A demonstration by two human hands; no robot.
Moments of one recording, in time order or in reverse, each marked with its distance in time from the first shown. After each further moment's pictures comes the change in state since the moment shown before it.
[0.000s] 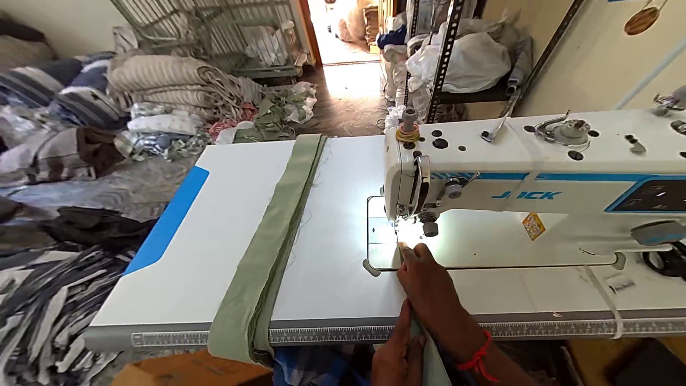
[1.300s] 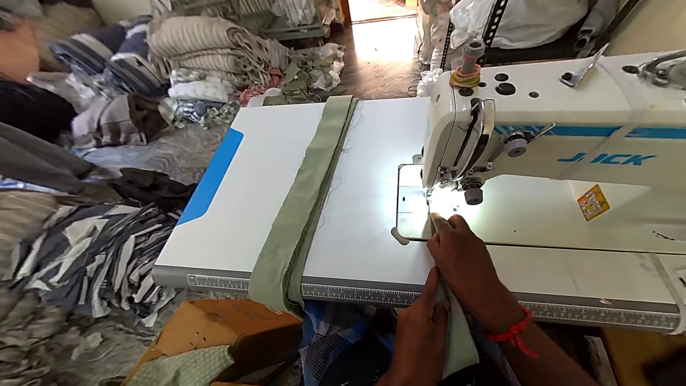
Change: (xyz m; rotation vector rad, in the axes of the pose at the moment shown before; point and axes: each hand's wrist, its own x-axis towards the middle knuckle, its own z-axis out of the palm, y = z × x) left_hand 0.005 -0.005 0.001 0.039 0.028 0.016; right_hand -0.011 0.007 -0.011 0.096 -0.018 -0.095
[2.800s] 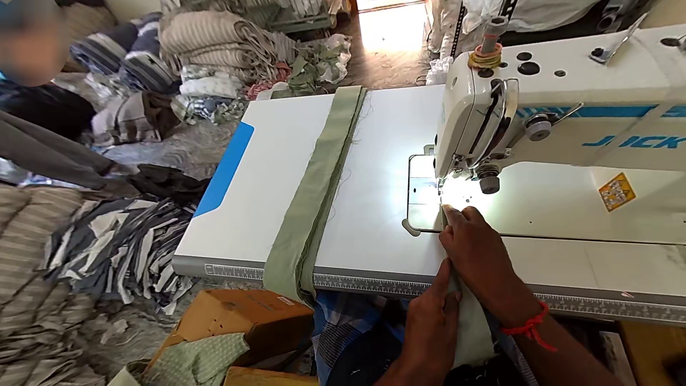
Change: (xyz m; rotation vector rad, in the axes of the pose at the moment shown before) left_hand 0.001 0.002 -0.002 -0.021 0.002 -0.025; right_hand -0.005 0.000 0.000 0.009 0.008 -0.008
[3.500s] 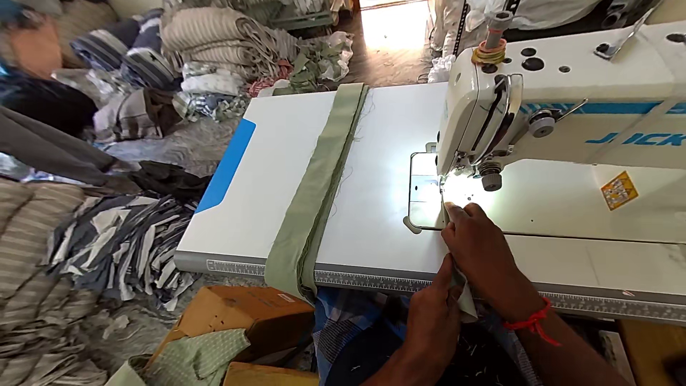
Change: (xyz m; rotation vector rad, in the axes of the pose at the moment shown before) left_hand 0.007 0.003 0.000 -0.054 -0.067 -0.077; right_hand 0.015 -0.003 0.002 -0.008 -0.050 0.078
